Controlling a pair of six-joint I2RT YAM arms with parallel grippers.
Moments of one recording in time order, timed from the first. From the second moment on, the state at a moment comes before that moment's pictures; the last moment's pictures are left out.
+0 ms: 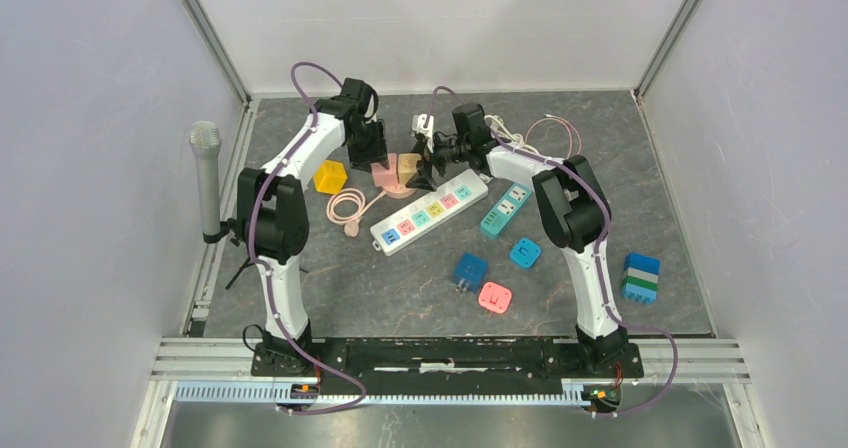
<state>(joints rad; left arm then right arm) -0.28 2.02 1.75 -0.86 0.09 -0.37 0.50 2.25 1.63 0.04 -0.88 -0.52</state>
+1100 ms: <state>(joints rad) -0.27 1.99 1.68 -0.79 0.10 -0.37 0.47 2.22 1.28 0.89 -0.89 0.00</state>
